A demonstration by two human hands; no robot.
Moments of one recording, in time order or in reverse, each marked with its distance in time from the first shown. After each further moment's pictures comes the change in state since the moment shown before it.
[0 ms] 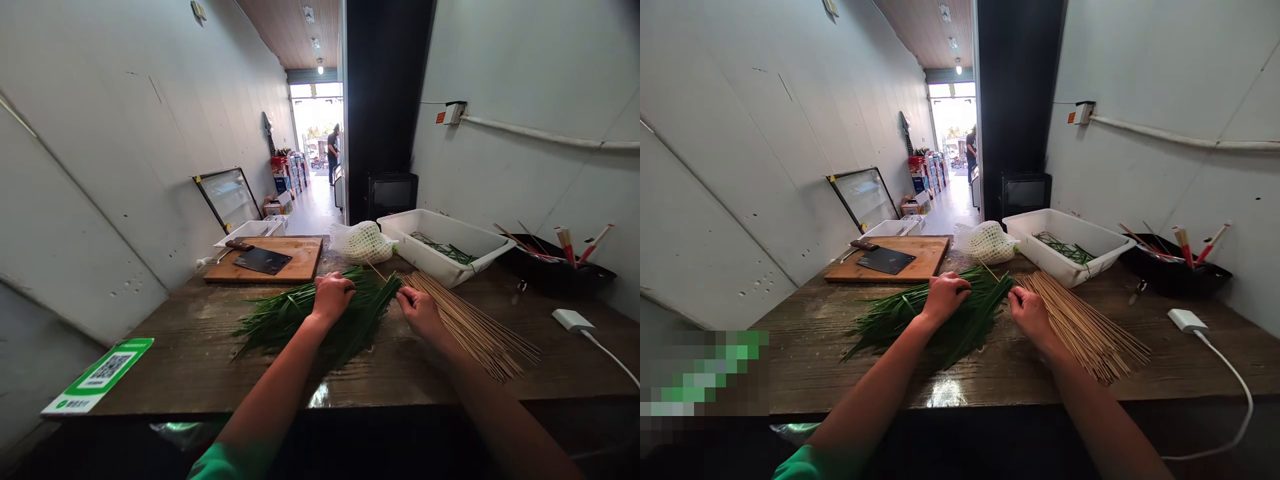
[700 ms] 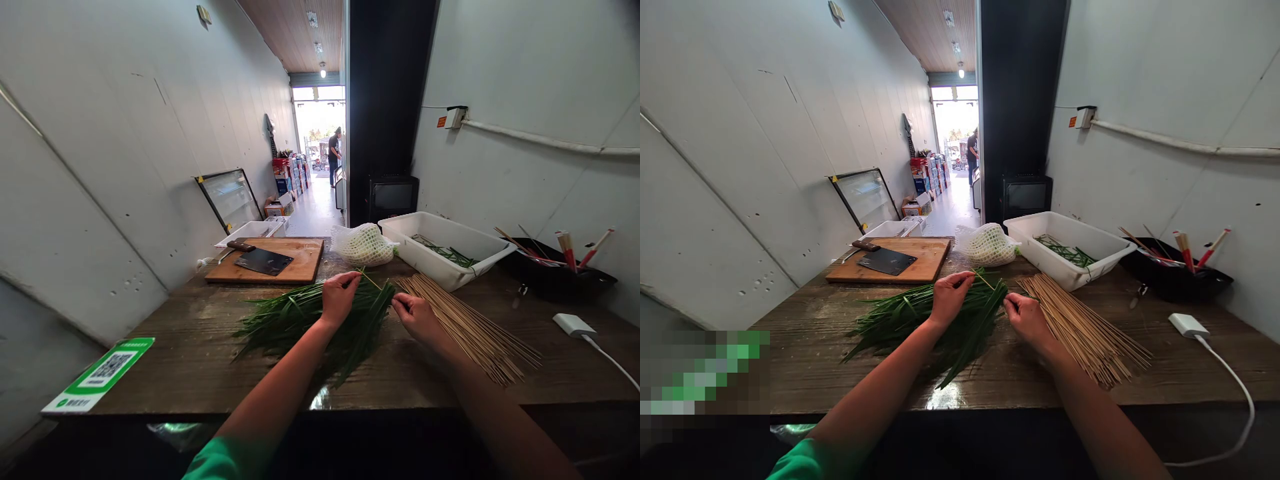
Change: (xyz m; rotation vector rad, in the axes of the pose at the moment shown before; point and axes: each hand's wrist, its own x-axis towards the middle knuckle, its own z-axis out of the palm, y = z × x) left_hand 0.007 0.011 0.026 -0.875 0.338 -0.146; right_hand -0.003 -0.006 0.000 0.036 -0.160 -0.061
